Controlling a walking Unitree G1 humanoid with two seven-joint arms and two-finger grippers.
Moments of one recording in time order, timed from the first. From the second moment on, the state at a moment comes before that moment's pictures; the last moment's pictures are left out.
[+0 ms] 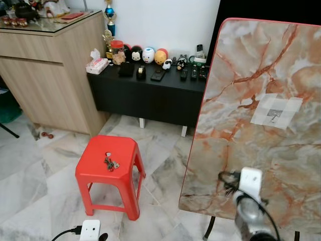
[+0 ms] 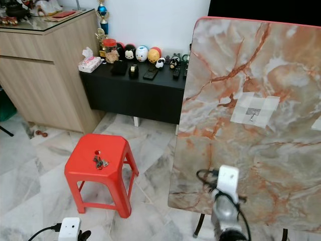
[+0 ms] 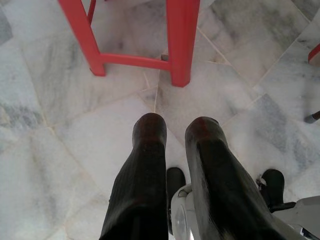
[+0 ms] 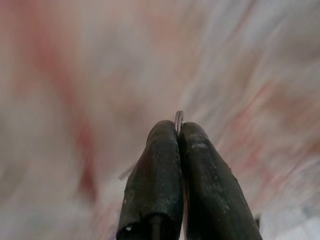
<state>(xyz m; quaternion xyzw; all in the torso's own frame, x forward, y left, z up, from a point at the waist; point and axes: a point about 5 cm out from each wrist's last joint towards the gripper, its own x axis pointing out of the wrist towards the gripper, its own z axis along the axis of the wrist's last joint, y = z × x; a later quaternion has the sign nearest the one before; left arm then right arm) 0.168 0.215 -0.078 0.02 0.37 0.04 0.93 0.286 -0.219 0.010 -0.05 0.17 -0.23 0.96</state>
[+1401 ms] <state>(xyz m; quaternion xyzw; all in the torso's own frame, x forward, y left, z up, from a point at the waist) 0.168 0.211 -0.080 0.02 0.38 0.03 0.92 0.311 -0.219 0.087 -0.31 -0.07 -0.28 0.91</state>
